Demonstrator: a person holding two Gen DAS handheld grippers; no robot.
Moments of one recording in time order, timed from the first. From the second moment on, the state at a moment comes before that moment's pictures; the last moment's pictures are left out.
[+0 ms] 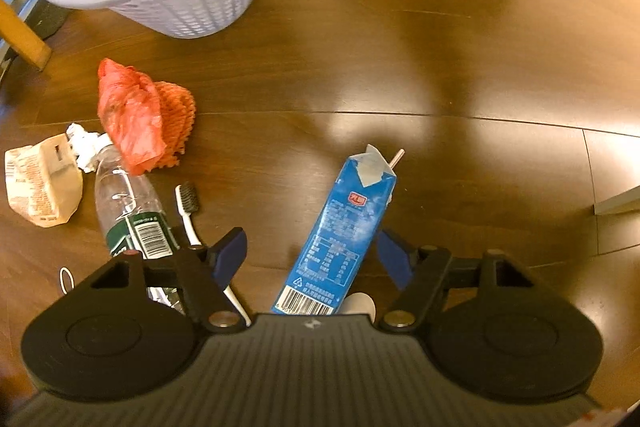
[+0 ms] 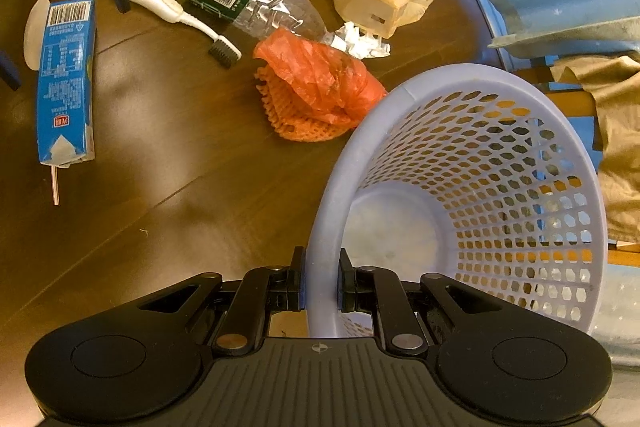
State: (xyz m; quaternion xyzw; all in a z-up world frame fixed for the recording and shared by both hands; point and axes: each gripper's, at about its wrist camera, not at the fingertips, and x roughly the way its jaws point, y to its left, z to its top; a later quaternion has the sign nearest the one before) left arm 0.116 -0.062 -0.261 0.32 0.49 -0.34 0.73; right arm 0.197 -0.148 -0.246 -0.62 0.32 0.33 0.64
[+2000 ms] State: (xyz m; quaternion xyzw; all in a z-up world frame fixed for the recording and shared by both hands) left arm 0.162 -0.030 -0.195 0.30 0.48 -0.28 0.78; right arm 0.190 -0.148 -0.252 -0.63 0.31 0.33 0.63
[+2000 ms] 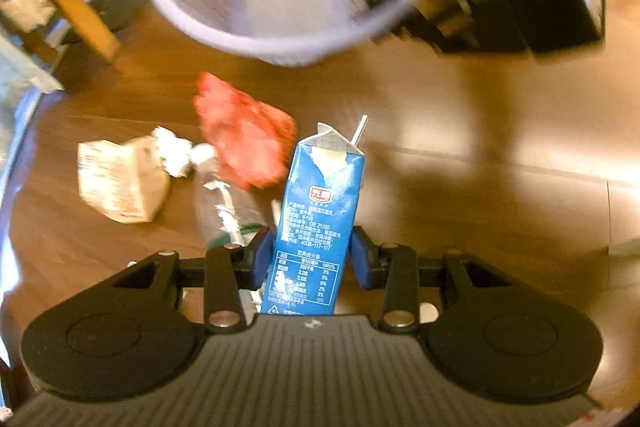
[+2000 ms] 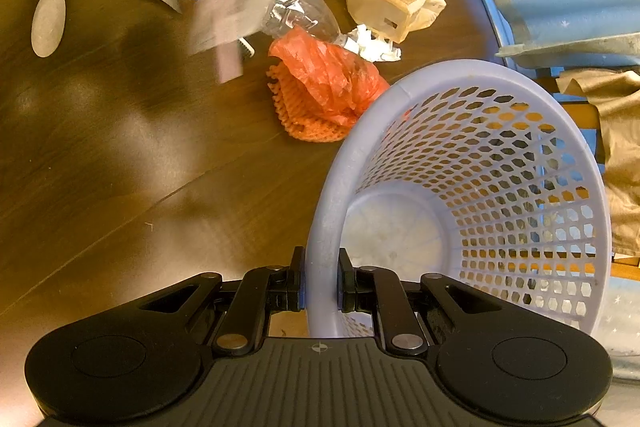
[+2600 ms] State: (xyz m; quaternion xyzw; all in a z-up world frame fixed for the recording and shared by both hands) left arm 0.220 -0.058 -0.091 0.29 0.37 -0.29 0.83; right arm 0.188 -0.148 -0.251 -0.62 0.31 0.34 0.63
